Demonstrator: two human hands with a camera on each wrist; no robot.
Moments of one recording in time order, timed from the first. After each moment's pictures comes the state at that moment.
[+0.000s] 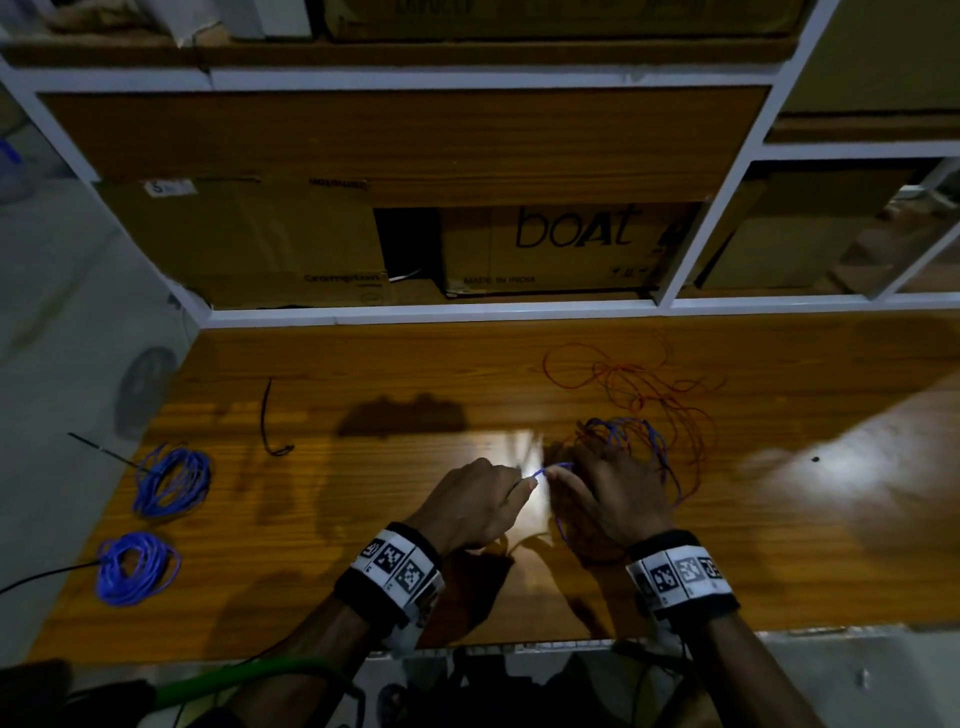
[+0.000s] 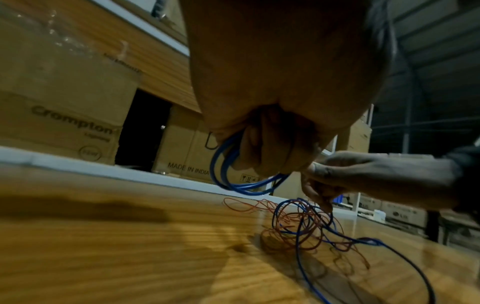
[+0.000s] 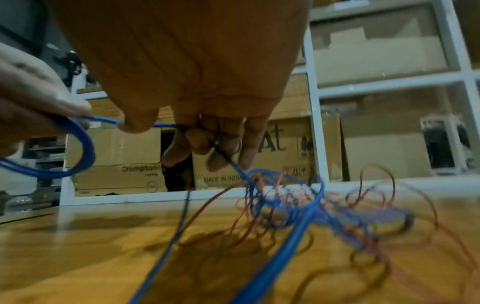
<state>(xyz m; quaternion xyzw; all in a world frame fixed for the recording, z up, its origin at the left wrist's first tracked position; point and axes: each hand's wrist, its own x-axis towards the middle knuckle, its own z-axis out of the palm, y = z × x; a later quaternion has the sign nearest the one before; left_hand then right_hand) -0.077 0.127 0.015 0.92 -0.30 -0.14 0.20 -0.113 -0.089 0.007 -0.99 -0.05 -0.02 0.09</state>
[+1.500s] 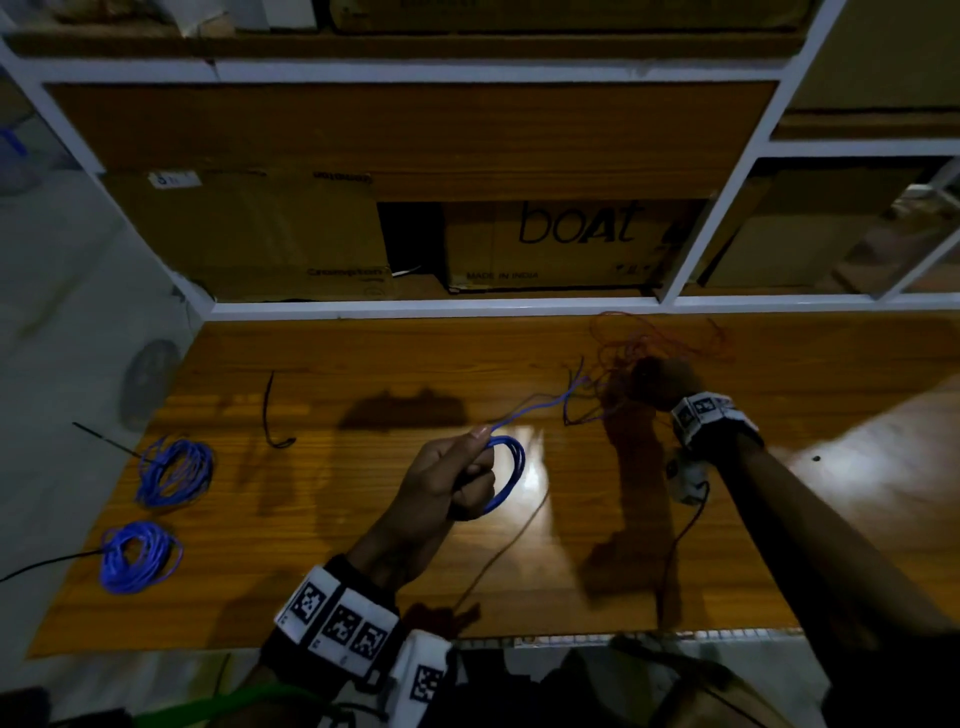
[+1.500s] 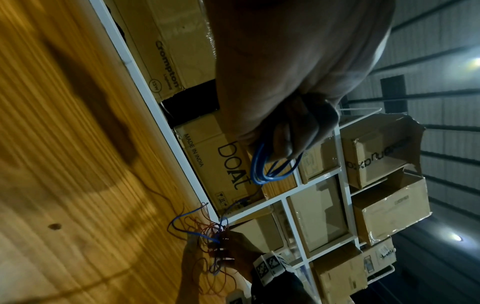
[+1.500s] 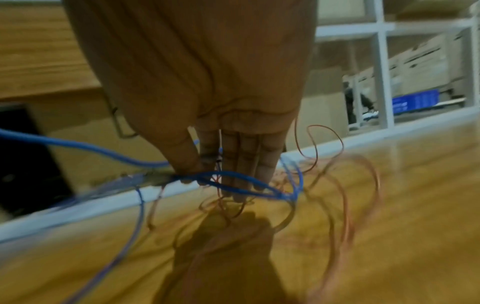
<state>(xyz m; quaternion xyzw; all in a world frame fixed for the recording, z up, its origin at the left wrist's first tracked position) -0.121 0.153 0.098 0.60 -0.06 -0.23 0.77 0.032 -0.200 0.008 -0.99 0.08 0.13 0.06</state>
